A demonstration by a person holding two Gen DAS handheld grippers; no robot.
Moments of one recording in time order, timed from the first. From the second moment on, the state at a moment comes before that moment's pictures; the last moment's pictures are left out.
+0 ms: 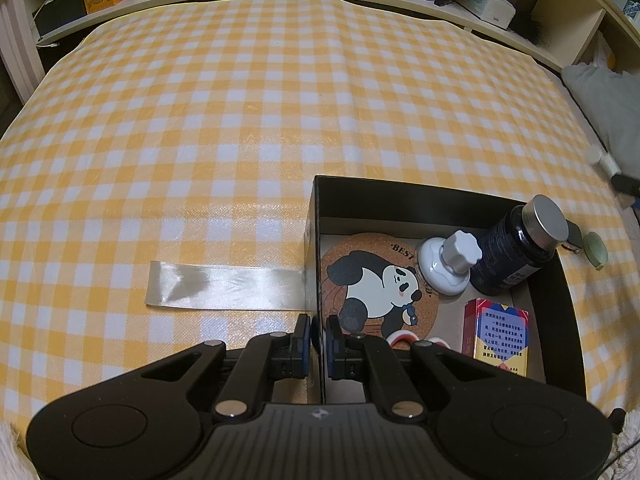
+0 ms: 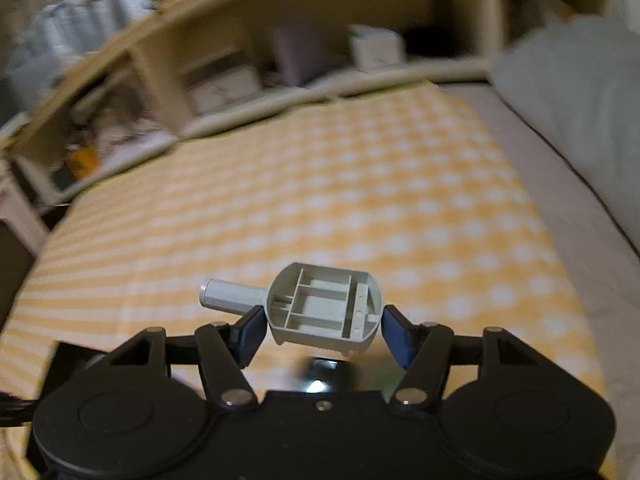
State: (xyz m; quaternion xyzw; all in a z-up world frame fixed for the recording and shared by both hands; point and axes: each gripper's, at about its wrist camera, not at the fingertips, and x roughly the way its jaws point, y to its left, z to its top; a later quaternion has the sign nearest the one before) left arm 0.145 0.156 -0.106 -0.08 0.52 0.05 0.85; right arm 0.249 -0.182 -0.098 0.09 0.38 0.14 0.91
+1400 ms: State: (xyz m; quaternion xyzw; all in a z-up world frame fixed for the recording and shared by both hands) left arm 0.145 0.156 -0.106 -0.08 0.52 0.05 0.85; right arm 0.138 0.048 -0.129 -0.22 0.31 0.42 0.82
